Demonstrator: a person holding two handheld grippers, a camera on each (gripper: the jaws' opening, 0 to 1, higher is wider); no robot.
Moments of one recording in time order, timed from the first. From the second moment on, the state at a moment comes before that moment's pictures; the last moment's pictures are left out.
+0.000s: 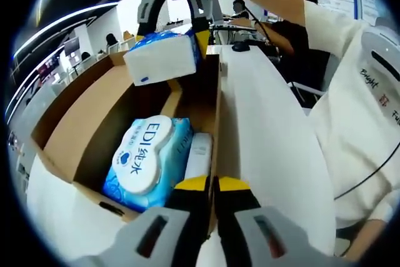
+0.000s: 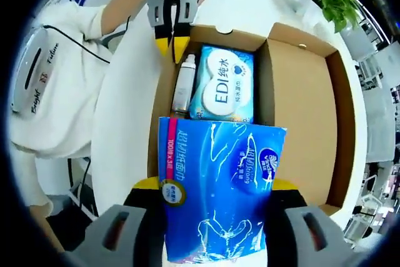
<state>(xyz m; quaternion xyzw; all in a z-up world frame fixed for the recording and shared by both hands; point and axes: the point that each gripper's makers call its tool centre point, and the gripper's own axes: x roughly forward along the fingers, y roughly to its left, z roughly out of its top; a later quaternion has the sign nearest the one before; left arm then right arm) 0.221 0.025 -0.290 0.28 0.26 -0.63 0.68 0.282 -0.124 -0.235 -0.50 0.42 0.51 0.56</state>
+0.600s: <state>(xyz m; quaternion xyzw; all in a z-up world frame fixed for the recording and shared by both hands) 0.220 0.025 -0.290 0.27 0.25 -0.63 0.68 0.280 -0.166 -0.220 -0.52 0.43 0.49 0.55</state>
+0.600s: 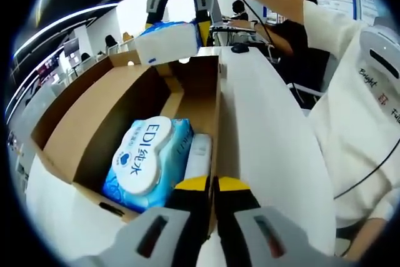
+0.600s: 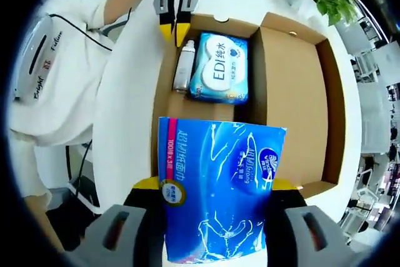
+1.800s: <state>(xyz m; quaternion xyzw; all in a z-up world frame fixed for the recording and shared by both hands) 0.222 0.023 -0.288 0.27 0.25 -0.63 0.68 0.287 -0.252 -0.212 -0.53 0.44 0.45 0.57</state>
